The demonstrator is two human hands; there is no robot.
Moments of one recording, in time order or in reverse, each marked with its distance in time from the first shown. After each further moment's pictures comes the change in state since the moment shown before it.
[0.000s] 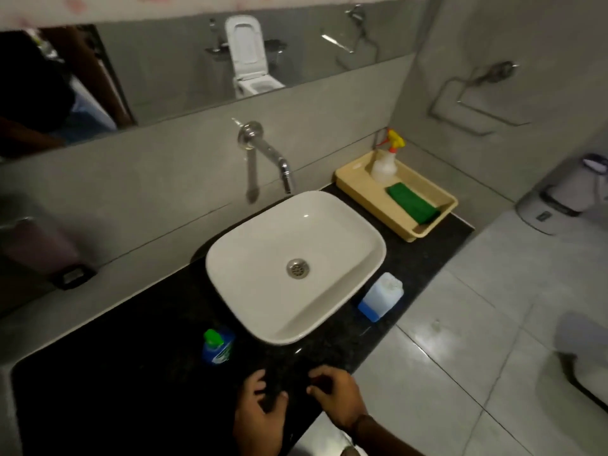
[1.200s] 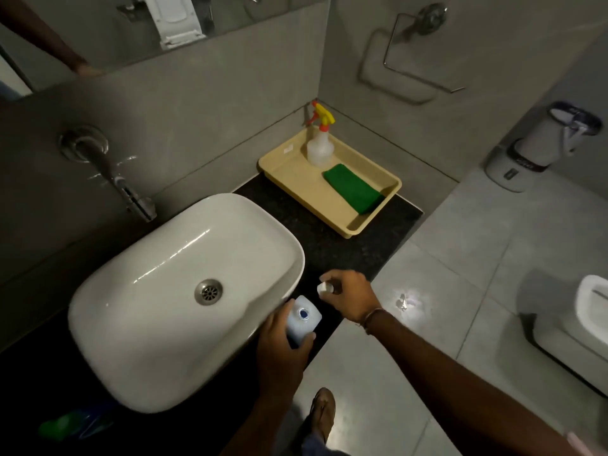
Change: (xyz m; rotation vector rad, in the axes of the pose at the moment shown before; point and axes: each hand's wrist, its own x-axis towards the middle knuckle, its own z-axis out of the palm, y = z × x) left_hand 0.031 0.154 0.241 0.248 -0.179 0.488; right_hand 0.163 0.038 -0.296 -0.172 0.094 -0.076
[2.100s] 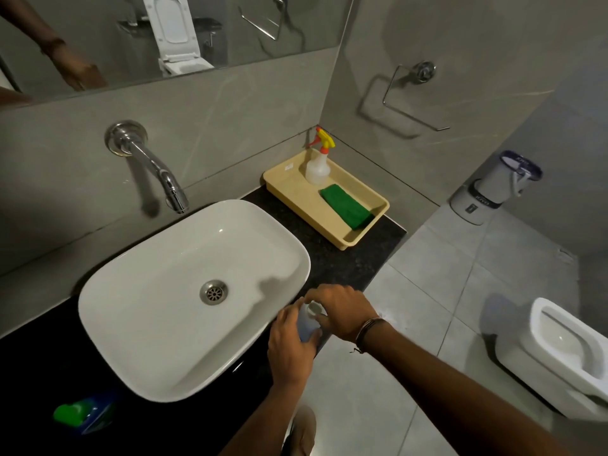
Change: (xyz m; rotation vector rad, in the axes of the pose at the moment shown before) left_hand -0.006 0.009 -0.014 -0.072 0.013 -0.021; right_hand -0.048 -0.081 0.012 -0.562 -0.128 -0.191
